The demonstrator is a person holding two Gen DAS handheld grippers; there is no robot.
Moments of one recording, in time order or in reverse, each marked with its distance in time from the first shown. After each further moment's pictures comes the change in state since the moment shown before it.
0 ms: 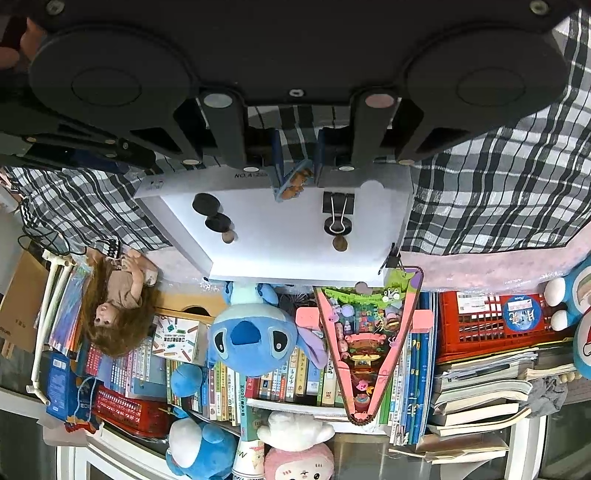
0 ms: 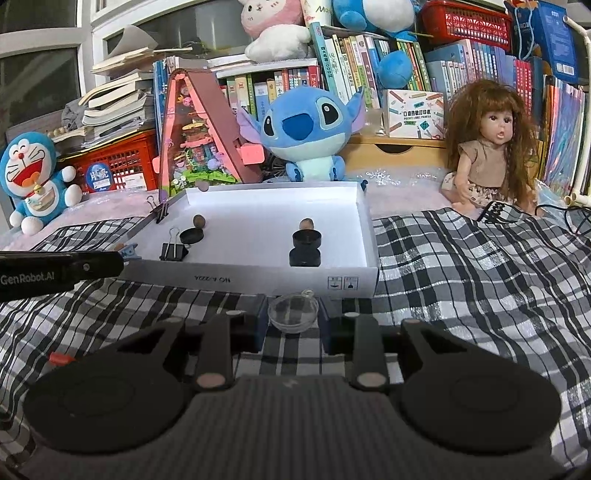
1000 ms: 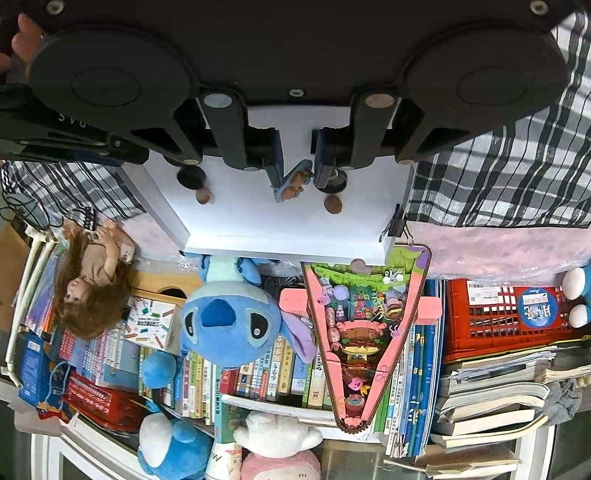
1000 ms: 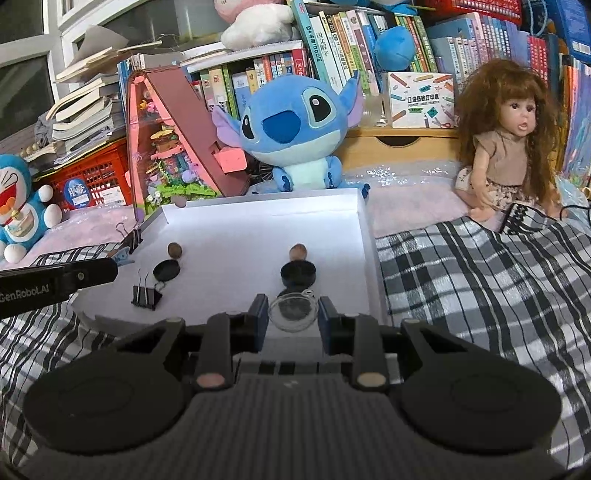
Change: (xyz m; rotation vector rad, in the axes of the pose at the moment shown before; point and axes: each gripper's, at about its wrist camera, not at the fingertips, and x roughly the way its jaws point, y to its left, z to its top) left arm 0.070 0.017 0.049 -0.047 0.017 0.010; right arm 0.064 -0.017 0.052 0.058 0.069 0.012
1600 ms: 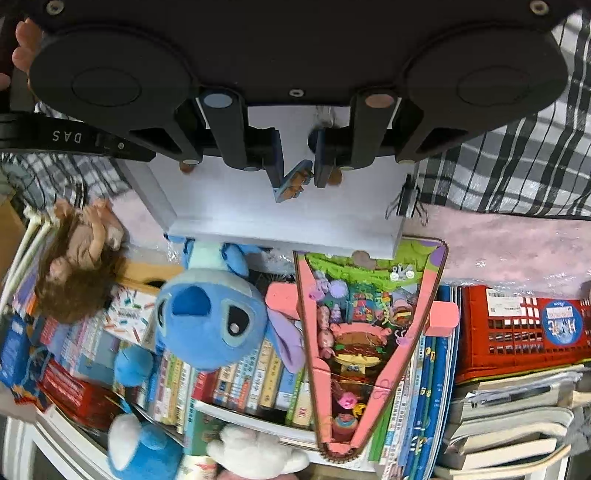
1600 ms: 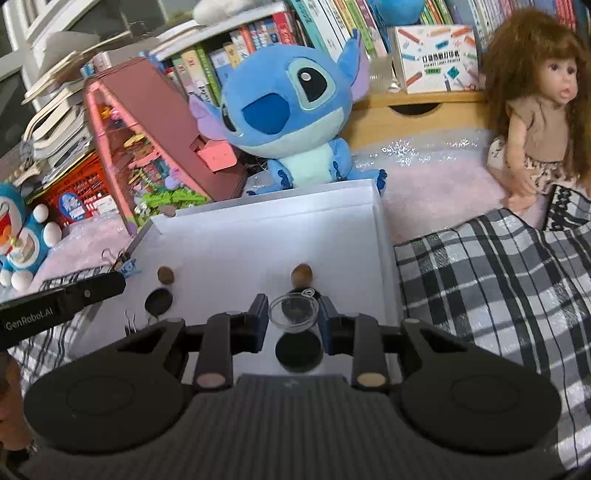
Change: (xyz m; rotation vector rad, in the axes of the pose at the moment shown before) left arm 0.059 0.025 0.041 -0.075 0.074 -0.050; right arm 0.061 -0.022 0.049 0.114 0.145 0.086
